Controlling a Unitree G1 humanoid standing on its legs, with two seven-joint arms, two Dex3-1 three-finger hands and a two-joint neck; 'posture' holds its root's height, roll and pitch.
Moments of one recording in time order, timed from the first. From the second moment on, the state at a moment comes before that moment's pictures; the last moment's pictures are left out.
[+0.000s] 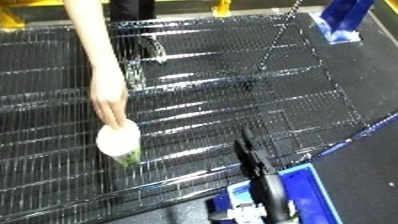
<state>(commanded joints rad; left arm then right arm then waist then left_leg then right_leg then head) -0.15 0.37 -0.12 0.19 -0.78 -0.08 -0.13 -0.22 -0.38 0.08 0.12 0.52 -0.30 -0.08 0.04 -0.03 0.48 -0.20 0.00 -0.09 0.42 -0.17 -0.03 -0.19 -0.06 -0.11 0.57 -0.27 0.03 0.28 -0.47</state>
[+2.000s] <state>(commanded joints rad) -0.18 0.39 -0.18 0.14 -0.80 -0.10 -0.05 -0.49 -0.44 0.19 0.20 0.38 -0.19 -0.11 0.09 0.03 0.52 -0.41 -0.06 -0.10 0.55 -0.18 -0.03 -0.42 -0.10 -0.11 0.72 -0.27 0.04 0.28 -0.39</state>
